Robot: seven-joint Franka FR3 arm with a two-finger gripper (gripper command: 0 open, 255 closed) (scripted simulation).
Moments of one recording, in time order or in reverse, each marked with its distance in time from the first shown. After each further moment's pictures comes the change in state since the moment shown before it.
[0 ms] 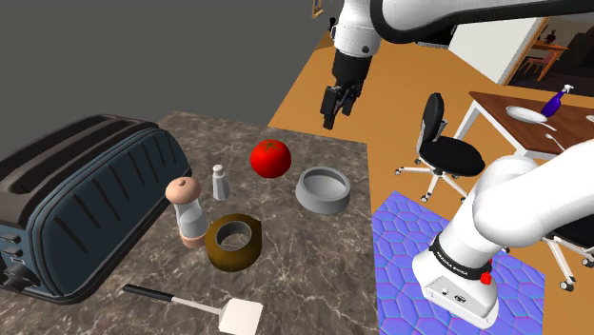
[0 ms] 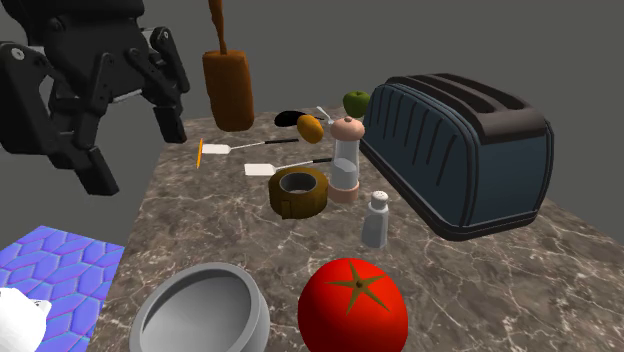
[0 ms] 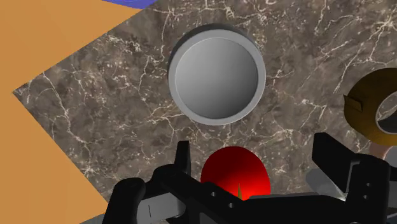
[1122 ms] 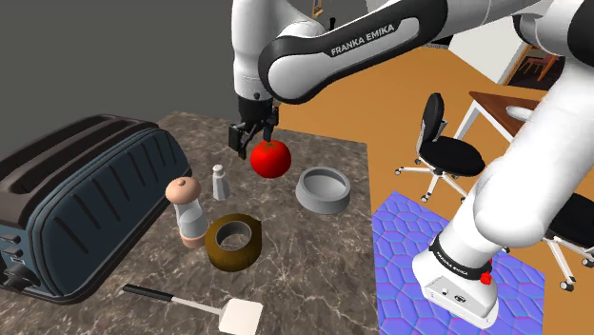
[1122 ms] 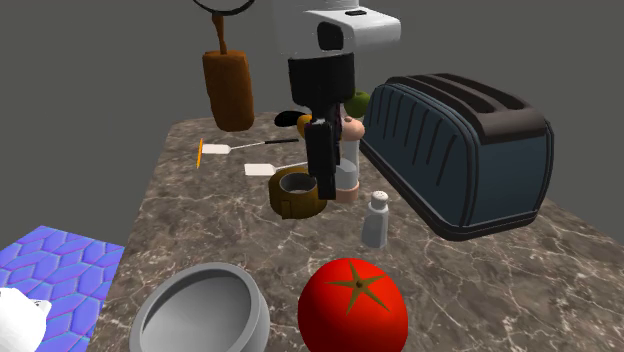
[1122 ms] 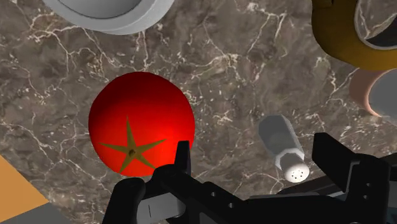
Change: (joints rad) arm 0.024 0.595 0.228 0.328 -0.201 0.288 0.344
